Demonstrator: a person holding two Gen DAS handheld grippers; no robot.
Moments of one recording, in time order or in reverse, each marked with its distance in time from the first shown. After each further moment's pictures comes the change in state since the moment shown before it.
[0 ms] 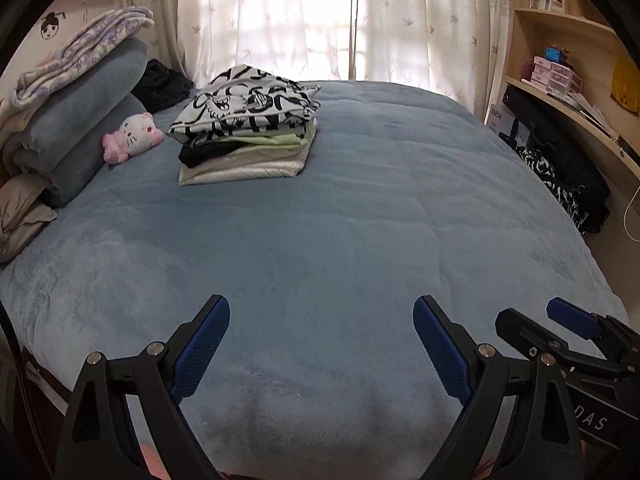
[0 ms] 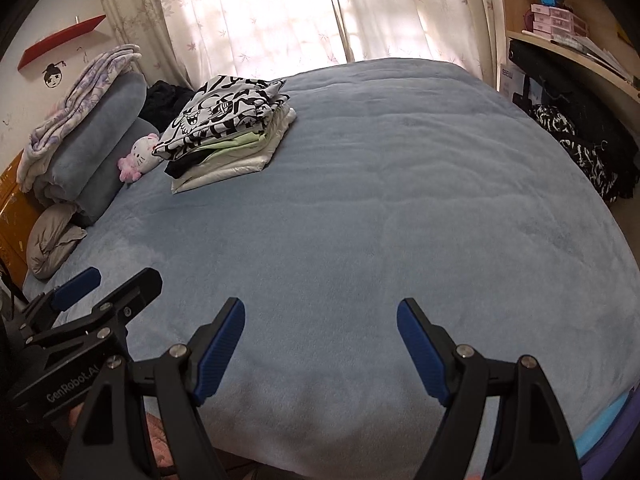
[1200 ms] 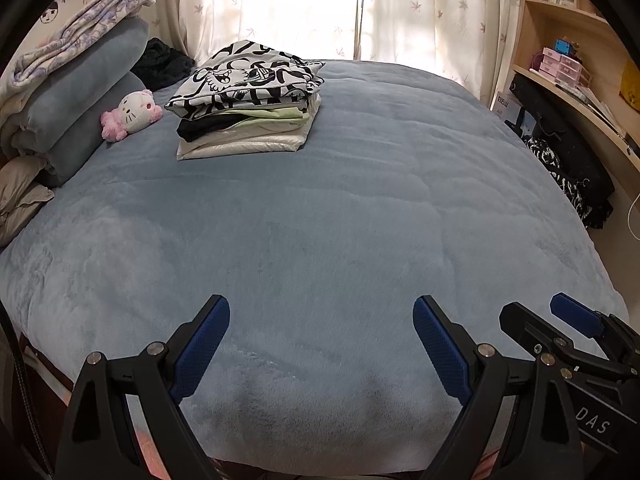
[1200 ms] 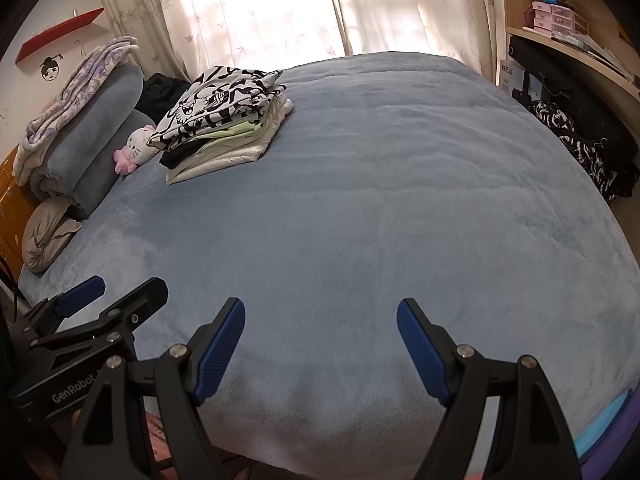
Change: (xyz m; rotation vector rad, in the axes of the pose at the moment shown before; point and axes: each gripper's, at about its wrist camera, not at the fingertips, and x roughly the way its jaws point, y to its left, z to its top) left arm 0.015 0.000 -0.007 -0.020 0.068 -0.001; right arm 0.011 0.000 -0.011 -0.009 0.019 -0.009
